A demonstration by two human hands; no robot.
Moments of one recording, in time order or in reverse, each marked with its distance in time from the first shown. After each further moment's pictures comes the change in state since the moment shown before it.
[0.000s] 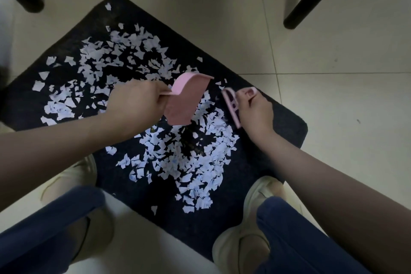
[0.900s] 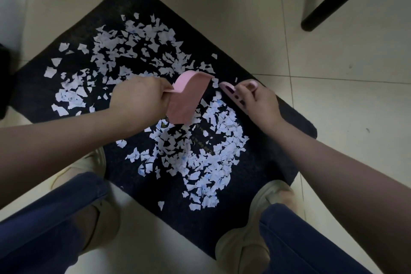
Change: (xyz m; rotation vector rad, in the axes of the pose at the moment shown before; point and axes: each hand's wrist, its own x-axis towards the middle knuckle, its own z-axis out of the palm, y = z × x) left_hand -0.003 -0.027 0.003 -0.018 -0.031 -0.079; right_hand 0.024 -0.015 0.008 -0.022 -0.172 -0.162
